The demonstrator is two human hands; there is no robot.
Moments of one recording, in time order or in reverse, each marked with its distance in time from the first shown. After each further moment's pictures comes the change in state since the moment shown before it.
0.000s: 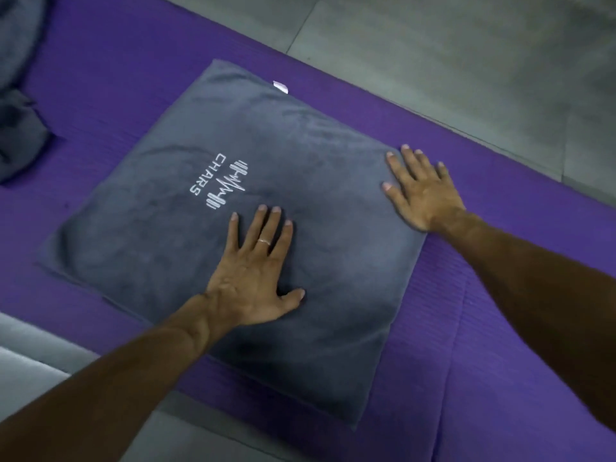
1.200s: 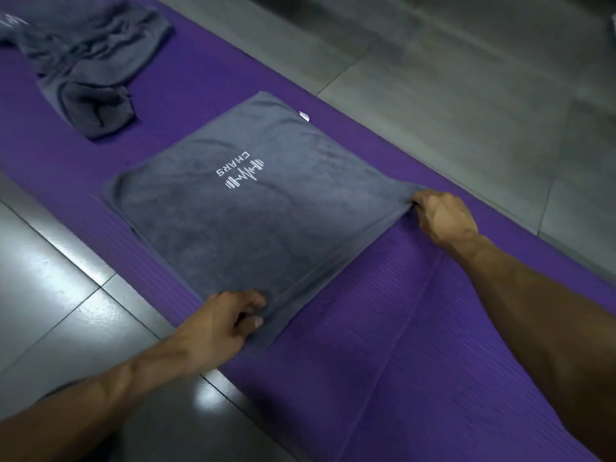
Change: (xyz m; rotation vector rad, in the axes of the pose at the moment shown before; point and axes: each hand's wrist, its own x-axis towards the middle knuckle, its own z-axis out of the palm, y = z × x) left_hand -0.122 0.102 -0.031 -0.879 0.001 -0.370; right_hand -0.041 0.058 -0.034 0.025 0.260 -0.217
